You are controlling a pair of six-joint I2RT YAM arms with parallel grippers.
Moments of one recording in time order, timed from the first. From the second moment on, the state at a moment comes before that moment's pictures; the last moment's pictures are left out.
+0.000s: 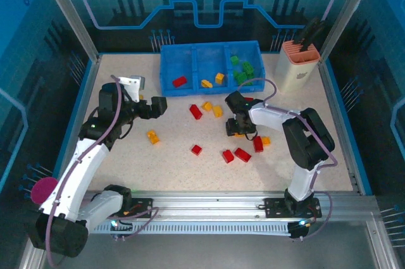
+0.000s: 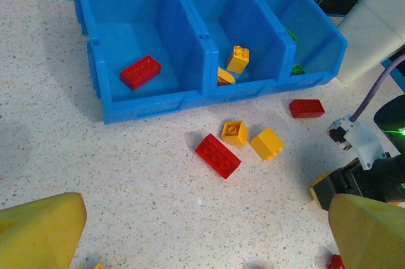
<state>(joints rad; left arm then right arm) -0.15 0.98 0.94 -0.48 0.26 -0.22 0.52 1.82 1.11 -0.64 0.10 0.39</state>
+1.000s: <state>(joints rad) -0.13 0.95 0.93 -0.46 0.26 -0.21 0.48 2.41 2.38 -0.83 0.13 0.03</state>
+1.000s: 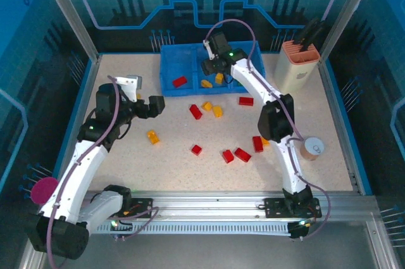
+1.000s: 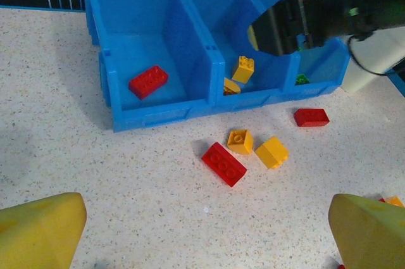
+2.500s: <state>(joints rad) -0.34 1.47 1.03 -0.52 0.15 -0.59 0.44 2.31 1.96 -0.54 -0.18 0.09</state>
